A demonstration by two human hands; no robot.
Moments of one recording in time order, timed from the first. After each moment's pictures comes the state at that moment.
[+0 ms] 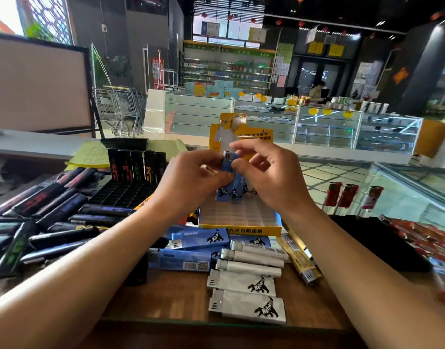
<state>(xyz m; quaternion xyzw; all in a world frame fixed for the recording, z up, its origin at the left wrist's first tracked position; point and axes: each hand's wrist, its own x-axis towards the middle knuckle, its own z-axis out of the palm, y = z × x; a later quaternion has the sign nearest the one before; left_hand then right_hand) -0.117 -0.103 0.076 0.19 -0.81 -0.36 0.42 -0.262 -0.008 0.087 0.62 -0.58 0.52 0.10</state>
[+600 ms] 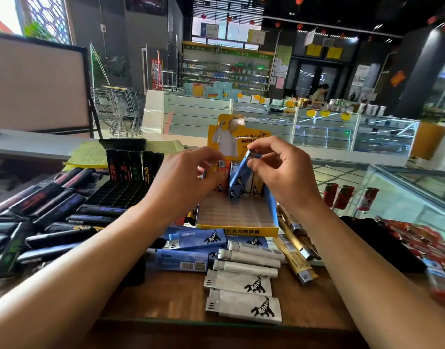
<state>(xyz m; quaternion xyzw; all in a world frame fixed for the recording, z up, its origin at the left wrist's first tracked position) -0.113 -0.105 0.076 0.21 -0.85 -0.21 0.45 -0.283 -0.001 0.089 0.57 -0.62 0.52 0.11</state>
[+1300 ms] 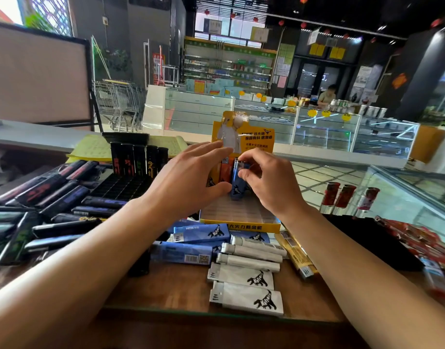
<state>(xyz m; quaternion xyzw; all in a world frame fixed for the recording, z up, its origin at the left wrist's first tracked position) -0.108 -0.110 0.072 0.19 -0.91 -0.03 0.36 -0.282 -0.024 0.065 0.61 -0.66 0.38 0.23</state>
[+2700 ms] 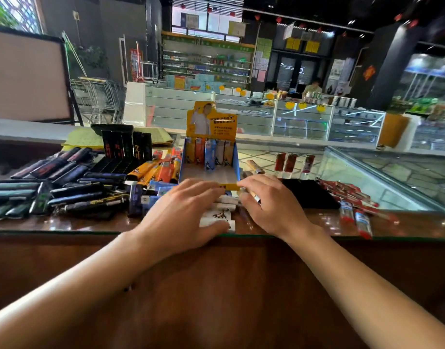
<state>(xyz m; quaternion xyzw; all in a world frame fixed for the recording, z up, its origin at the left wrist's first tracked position) -0.059 0.004 0.025 0.10 -0.94 0.01 0.32 -0.247 0.122 0.033 0.59 -0.75 0.25 0.16</state>
